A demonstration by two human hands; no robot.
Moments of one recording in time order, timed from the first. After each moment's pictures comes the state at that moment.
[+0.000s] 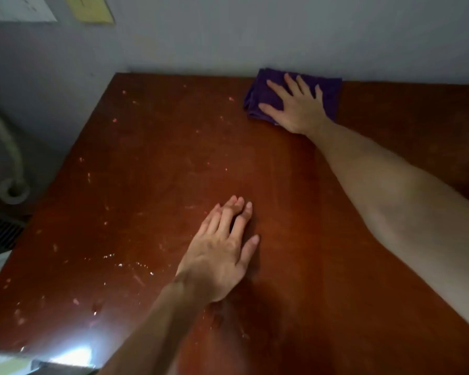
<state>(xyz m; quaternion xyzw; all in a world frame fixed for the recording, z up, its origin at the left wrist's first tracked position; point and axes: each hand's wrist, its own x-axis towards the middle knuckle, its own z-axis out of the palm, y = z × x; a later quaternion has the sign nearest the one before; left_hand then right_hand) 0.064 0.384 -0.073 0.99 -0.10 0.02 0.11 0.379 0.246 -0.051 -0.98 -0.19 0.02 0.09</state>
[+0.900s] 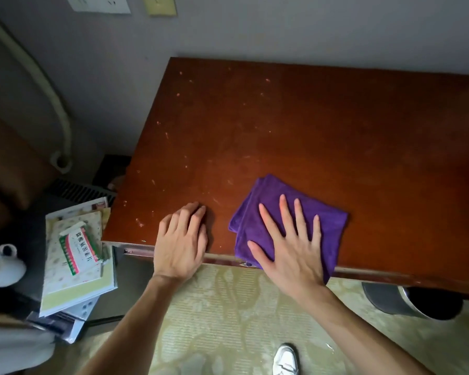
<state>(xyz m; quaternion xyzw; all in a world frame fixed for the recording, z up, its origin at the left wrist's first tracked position) -0.111 0.512 -0.061 0.99 0.03 0.03 0.10 -0.072 0.274 -0.071 -0.98 -0.18 -0.01 0.02</state>
